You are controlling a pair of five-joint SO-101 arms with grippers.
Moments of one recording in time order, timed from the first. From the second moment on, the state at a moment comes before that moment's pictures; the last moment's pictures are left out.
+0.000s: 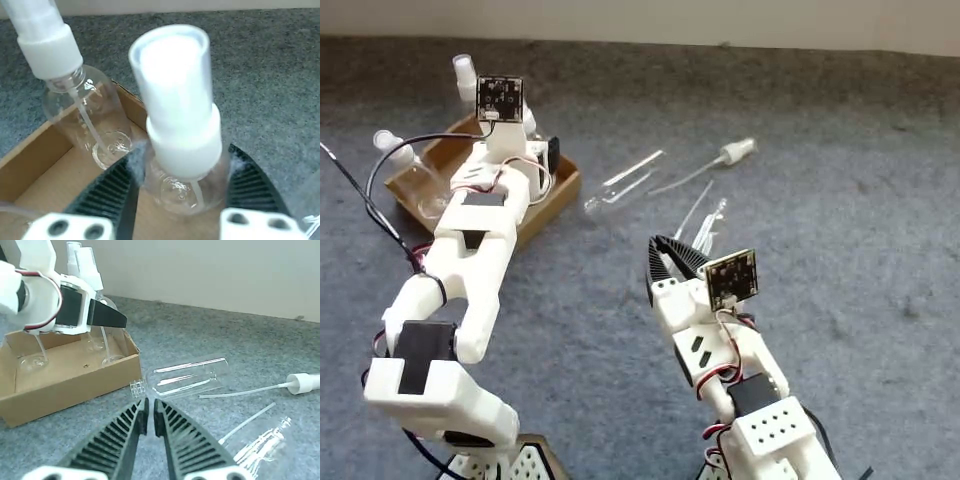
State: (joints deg) left arm -4.9 4.7 29.7 6.5 4.3; right arm -26.2 -74.8 95.7 -1.8 -1.8
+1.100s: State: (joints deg) left arm -4.9 4.7 29.7 6.5 1.8; right arm -26.2 -74.8 95.7 -1.8 -1.8
